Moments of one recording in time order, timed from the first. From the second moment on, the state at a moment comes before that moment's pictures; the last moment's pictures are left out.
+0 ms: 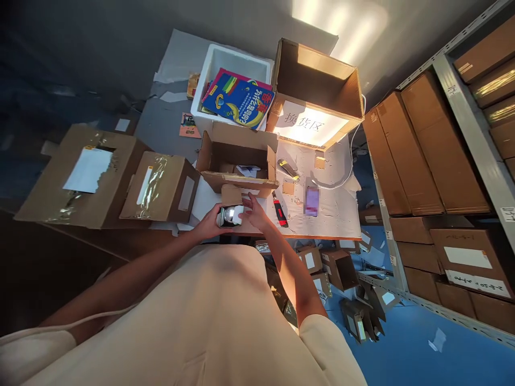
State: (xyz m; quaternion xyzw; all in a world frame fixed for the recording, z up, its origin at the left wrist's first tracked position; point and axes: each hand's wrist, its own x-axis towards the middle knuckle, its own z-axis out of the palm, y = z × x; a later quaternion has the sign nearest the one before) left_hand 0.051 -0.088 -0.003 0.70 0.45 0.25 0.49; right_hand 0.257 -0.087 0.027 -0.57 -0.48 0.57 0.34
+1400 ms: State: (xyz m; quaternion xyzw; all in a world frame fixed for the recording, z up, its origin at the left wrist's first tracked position) left_hand 0.013 -0.056 0.067 0.86 0.37 0.22 0.26; right_hand 0.267 -0.103 0.021 -0.46 -0.83 0.27 0.16
